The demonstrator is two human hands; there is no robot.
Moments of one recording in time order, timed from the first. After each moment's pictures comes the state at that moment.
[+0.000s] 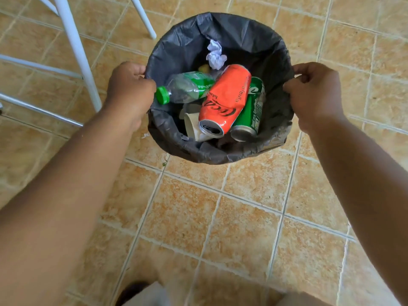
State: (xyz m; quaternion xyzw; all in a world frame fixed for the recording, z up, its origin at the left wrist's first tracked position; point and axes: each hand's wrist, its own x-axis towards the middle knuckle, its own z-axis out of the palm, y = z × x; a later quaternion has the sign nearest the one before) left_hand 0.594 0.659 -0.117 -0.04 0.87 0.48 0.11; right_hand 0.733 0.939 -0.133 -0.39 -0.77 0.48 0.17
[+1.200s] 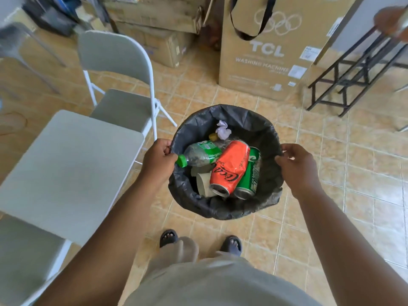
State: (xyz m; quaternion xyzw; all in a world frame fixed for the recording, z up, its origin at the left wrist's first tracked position) left_hand 0.840 0.655 0.550 0.02 0.89 0.43 0.17; right_hand 0.996 0.945 0.525 -0.40 -0.77 0.48 0.13
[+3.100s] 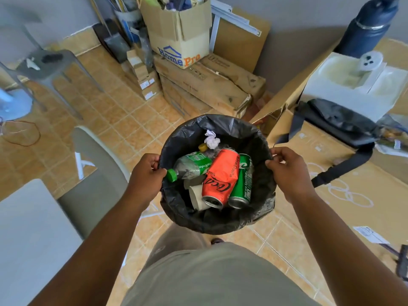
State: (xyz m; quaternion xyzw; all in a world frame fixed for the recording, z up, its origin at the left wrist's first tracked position) left_hand 0.237 0.913 0.565 -0.17 0.85 0.50 0.03; right_hand 0.232 1.248 0.561 -0.20 -0.82 0.54 0.01
